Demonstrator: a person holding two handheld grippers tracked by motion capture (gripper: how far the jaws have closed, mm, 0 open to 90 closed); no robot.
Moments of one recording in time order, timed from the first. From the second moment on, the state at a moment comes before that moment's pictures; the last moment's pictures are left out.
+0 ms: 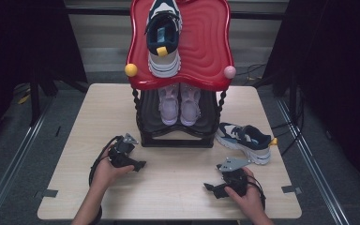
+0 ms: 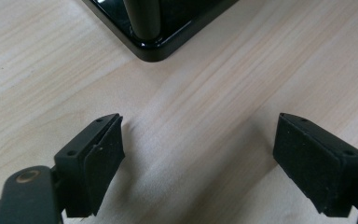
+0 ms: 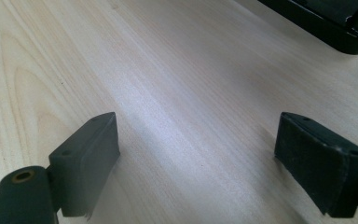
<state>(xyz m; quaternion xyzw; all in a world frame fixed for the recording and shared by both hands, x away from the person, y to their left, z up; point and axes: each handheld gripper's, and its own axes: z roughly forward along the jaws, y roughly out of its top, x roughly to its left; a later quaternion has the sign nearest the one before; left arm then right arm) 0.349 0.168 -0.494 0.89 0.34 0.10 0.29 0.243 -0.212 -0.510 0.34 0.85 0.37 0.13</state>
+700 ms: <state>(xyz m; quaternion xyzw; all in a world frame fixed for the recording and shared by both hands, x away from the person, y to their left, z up) 0.335 0.179 -0.510 0.85 0.34 0.14 0.37 0.242 -0.216 -0.510 0.33 0.86 0.38 0.12</state>
